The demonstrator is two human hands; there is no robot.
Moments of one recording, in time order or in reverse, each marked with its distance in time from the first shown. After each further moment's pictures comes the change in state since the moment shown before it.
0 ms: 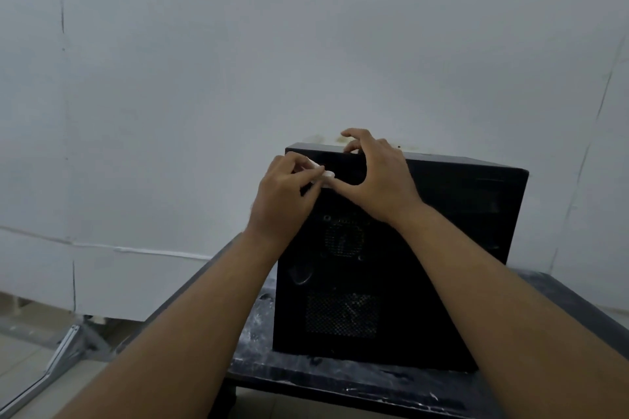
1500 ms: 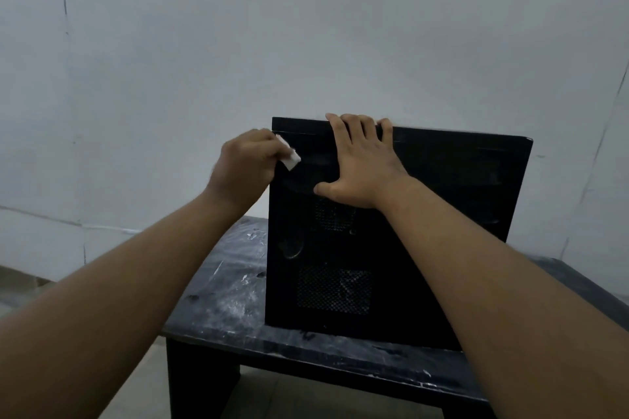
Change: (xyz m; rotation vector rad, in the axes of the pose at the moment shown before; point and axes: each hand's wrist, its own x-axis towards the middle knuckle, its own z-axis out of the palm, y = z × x) left_hand -0.003 -0.028 -0.024 0.028 -0.064 0.160; right_hand -0.014 -0.003 0.006 -0.443 -0.300 -0.096
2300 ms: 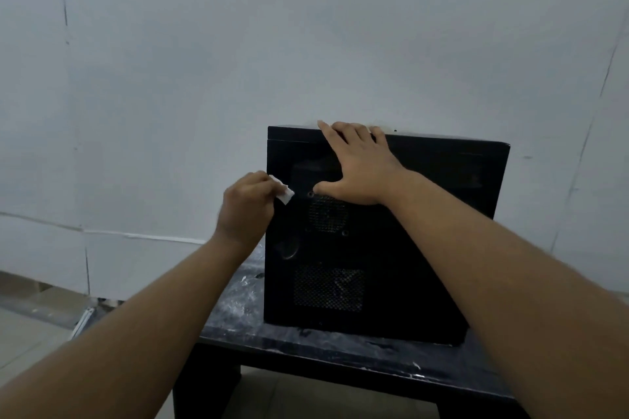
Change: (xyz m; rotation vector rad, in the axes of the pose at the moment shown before) left_hand -0.052 0.012 0.018 0.067 -0.030 -0.163; right_hand -0.004 0.013 -0.026 0.055 -0.141 -0.017
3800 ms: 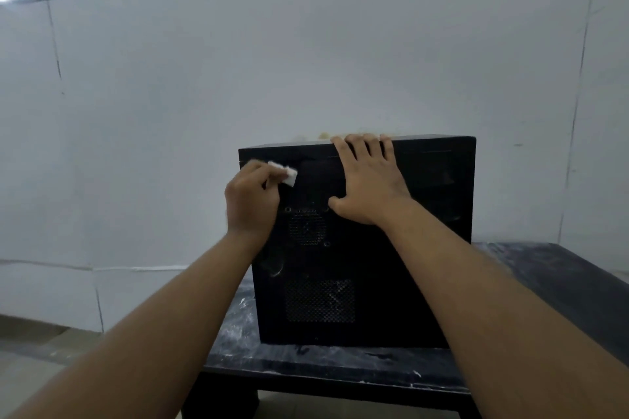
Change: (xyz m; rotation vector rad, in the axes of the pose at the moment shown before) left_hand 0.049 0.064 0.021 -0.077 0.140 -0.127; right_hand -0.040 0.038 0.016 0.002 0.200 0.160
